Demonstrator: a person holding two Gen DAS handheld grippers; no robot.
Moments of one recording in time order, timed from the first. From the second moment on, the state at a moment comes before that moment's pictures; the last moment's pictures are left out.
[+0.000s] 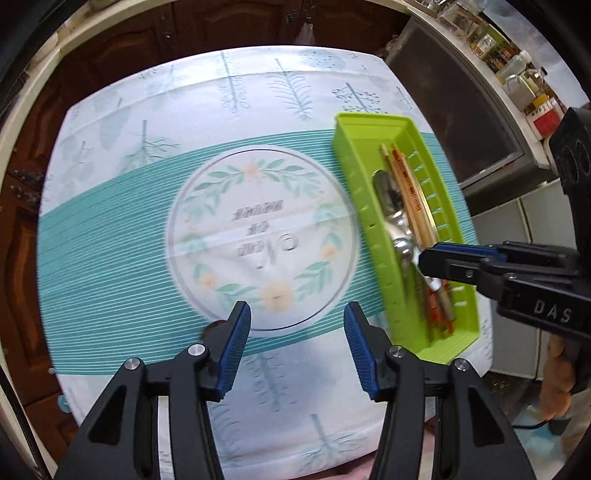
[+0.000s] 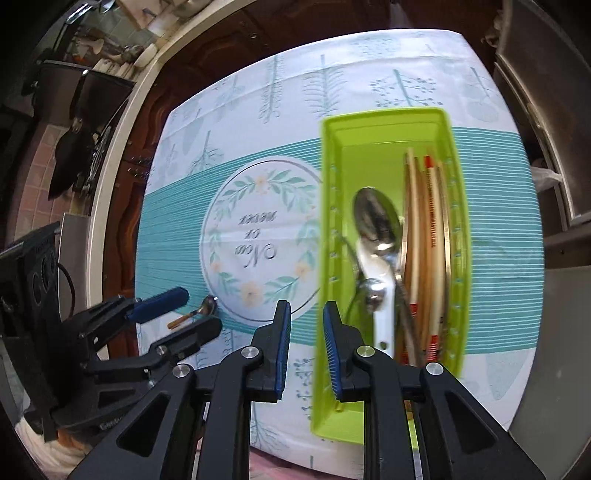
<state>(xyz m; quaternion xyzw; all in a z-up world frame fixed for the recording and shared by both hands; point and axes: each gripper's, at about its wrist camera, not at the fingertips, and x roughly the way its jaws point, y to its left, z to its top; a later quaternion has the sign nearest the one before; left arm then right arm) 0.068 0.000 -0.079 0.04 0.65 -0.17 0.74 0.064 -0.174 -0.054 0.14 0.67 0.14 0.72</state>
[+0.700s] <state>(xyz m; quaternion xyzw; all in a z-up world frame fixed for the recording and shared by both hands) 0.050 0.085 -0.132 0.13 0.67 -0.20 0.70 0.027 -0.068 -0.103 0.11 0.68 0.14 0.72</state>
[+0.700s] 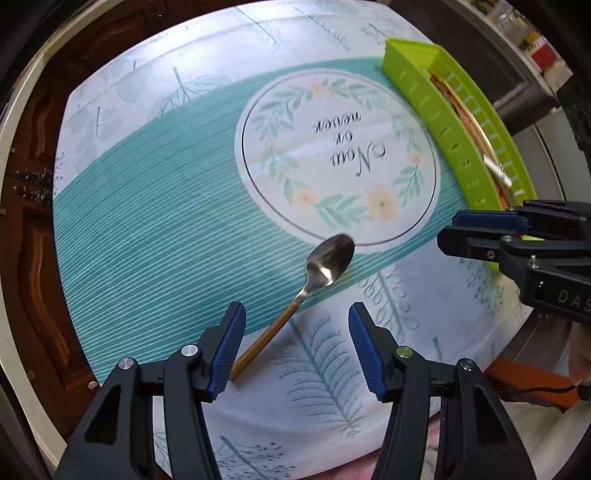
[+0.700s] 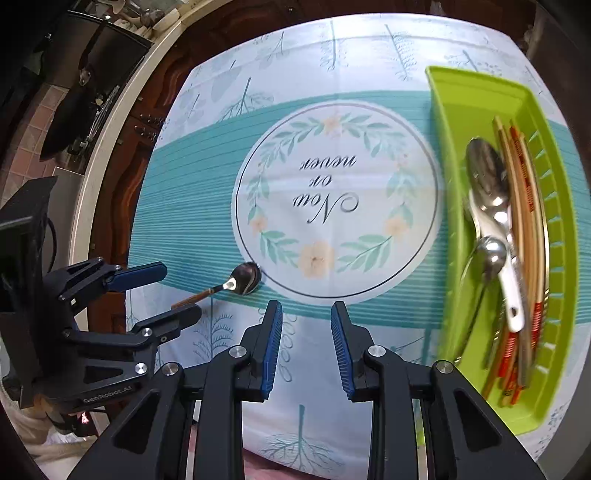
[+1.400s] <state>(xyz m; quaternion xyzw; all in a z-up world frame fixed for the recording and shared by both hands) 0.059 0.068 -0.177 0.23 0.68 -0.29 0.63 0.010 -0.047 -0.143 0.18 0.68 0.09 0.71</state>
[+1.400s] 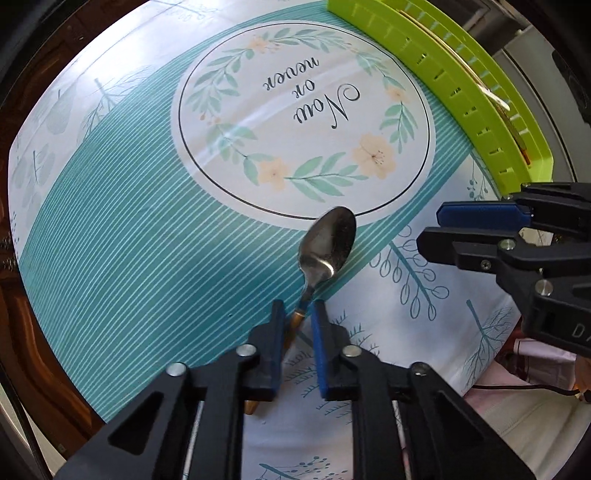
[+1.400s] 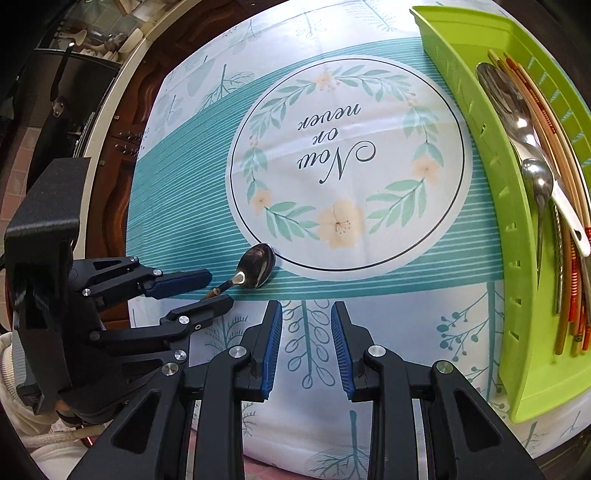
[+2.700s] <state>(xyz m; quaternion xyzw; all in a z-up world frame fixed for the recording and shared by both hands) 0.072 -0.079 -0.074 -0.02 0.68 -0.27 0.68 -0.022 -0.207 -0.060 0.19 0.63 0.02 0.76</state>
